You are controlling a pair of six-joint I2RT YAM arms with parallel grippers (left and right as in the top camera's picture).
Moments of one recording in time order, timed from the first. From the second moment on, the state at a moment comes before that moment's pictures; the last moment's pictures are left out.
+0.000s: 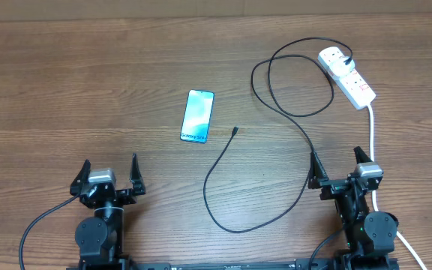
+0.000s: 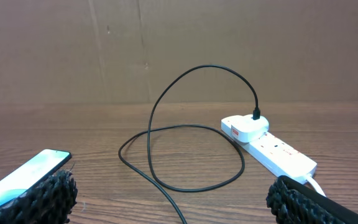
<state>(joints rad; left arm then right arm) 0.05 0.02 0.01 -0.08 -0.05 -0.02 0.03 0.01 0.02 -0.03 -0.08 0.06</state>
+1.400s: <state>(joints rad) 0.05 0.02 0.01 -0.08 -0.05 -0.02 0.03 0.01 0.02 -0.03 -0.08 0.06</state>
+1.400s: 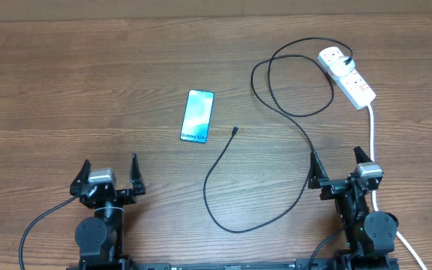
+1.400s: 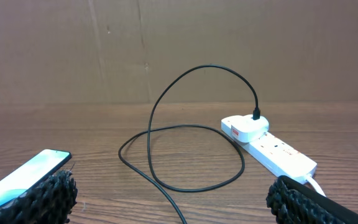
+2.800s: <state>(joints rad) 0.05 0.21 0.55 -0.18 0.16 -0.74 0.03 0.01 0.02 -0.03 -0.08 0.06</state>
